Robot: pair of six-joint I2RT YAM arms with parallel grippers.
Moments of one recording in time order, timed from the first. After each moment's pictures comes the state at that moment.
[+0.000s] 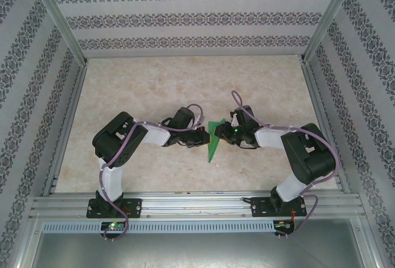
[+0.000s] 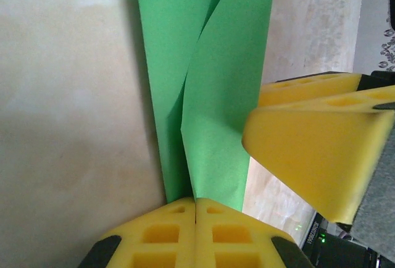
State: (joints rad) left arm -0.65 1.96 0.92 0.26 0.59 -0.87; right arm 0.40 1.62 0.63 0.08 -0.46 0.84
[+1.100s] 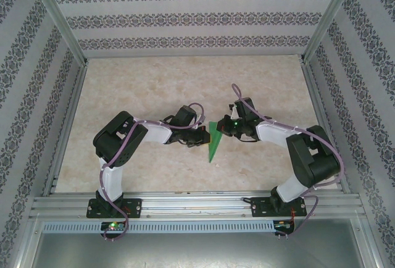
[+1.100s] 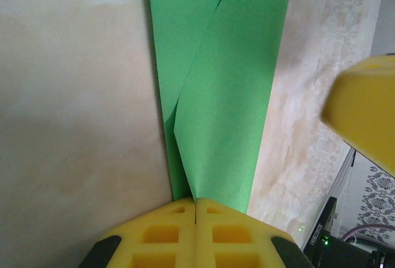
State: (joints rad) left arm -0.65 1.97 0.97 0.16 0.58 -0.86; right arm 0.38 1.60 0.75 -0.08 -0.46 0.76
